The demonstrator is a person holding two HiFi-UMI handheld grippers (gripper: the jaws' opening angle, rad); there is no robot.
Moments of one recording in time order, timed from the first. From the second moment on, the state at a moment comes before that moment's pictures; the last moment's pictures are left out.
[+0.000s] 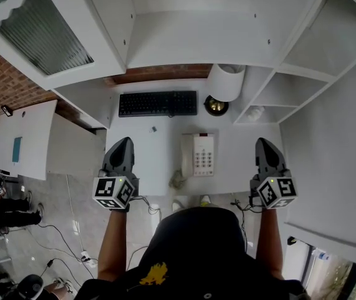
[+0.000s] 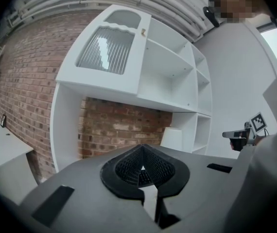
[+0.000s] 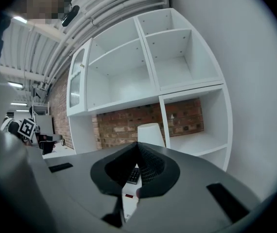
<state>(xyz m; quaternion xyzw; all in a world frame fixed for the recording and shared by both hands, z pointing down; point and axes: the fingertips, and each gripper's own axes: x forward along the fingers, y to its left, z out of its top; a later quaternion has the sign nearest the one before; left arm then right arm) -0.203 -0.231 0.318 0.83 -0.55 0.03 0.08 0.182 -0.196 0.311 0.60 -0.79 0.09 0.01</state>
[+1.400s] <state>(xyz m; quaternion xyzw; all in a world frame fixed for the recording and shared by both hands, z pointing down) -0.218 -0.215 0.311 0.82 -0.57 0.00 0.09 0.177 -0.189 0.283 0.60 -0.80 0.08 -0.02</state>
